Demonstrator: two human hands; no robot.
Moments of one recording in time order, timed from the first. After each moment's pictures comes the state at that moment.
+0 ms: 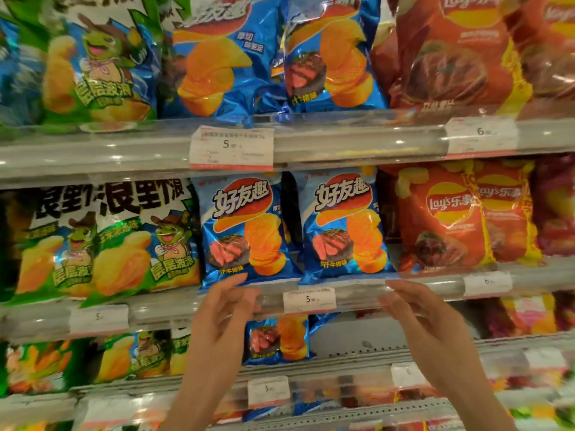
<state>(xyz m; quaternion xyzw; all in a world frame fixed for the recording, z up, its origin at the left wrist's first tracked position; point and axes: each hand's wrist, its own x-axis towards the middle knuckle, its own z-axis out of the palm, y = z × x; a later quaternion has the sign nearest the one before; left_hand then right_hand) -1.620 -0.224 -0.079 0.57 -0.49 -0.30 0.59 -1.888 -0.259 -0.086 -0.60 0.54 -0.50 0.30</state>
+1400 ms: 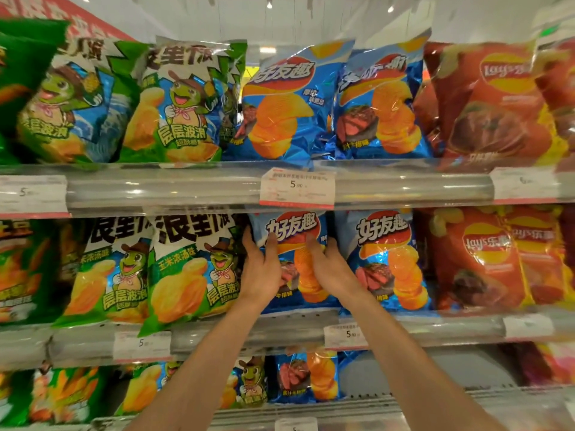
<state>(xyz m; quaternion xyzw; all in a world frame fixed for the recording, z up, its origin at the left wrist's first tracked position) -1.570 -0.368 -0.036 0.58 -0.47 -0.29 0.59 -1.704 -0.390 -0.025 -0.61 0.52 -0.43 0.42</state>
